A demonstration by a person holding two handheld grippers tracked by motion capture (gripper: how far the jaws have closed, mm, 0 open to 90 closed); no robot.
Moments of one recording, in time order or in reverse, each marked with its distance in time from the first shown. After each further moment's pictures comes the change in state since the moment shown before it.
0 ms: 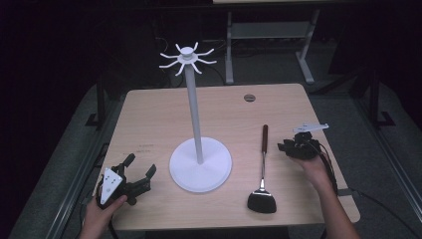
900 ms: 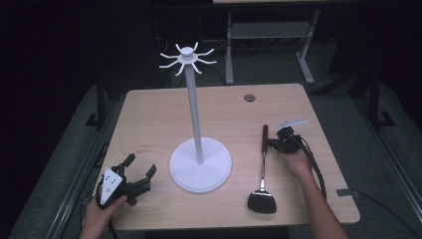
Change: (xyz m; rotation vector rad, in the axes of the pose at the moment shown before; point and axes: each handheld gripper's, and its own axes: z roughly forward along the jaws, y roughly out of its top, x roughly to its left) left arm 0.000 0.000 0.000 0.001 -0.005 0.002; right arm 0.008 0.015 0.052 0.067 0.032 -0.033
